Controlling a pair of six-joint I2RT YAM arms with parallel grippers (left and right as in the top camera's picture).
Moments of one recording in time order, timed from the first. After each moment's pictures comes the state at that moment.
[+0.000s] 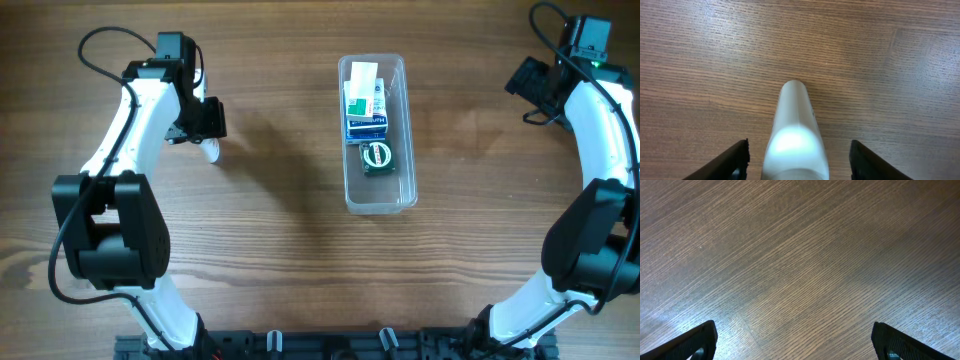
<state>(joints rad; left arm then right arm) -0.02 1.95 1.52 -0.98 0.00 -0.15 -0.25 1.89 1.53 -0.74 0.17 0.36</state>
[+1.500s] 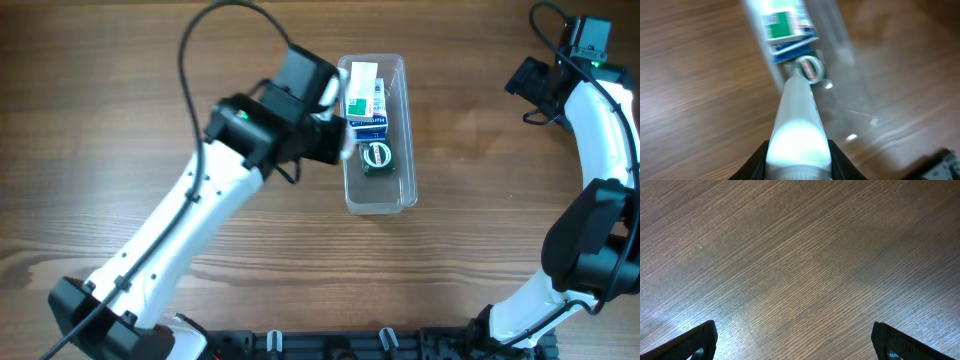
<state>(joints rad) -0.63 1.60 1.60 -1.01 0.13 -0.31 -0.25 1.89 1.53 -0.74 0.16 0.36</state>
